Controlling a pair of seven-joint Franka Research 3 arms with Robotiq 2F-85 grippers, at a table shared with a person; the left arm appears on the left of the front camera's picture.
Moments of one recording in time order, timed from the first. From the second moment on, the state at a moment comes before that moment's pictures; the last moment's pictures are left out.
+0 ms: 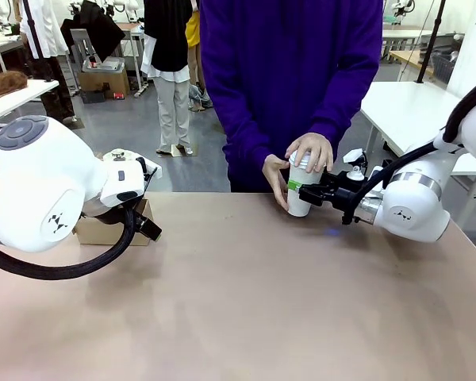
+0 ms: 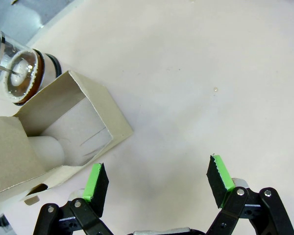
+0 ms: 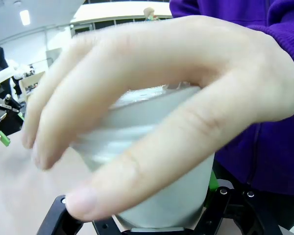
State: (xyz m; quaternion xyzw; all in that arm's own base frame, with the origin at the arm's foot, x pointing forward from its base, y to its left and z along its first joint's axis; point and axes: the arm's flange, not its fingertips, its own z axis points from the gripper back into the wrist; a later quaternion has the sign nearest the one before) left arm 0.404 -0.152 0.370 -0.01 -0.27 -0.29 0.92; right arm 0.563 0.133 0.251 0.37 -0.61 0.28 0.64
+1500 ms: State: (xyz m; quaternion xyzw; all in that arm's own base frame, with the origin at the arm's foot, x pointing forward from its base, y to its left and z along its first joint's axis) left arm 0.404 -0.152 0.370 -0.01 -0.27 -0.29 0.92; right arm 0.563 0.133 0.253 0.37 -0.61 0.28 0.64
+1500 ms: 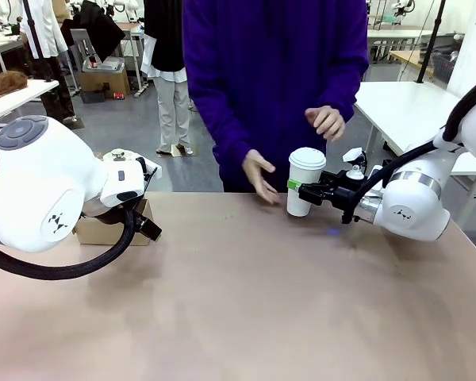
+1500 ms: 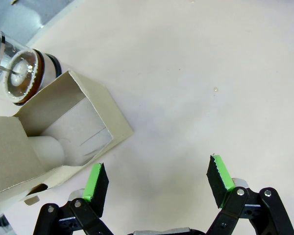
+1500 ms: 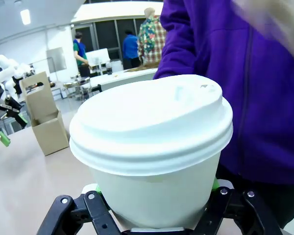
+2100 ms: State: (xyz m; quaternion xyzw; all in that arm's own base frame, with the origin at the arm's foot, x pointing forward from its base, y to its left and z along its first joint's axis) left arm 0.404 -0.152 0.370 -0.01 -0.27 -0.29 0.92; right arm 0.563 0.133 0.253 0.37 -0.61 0.28 0.64
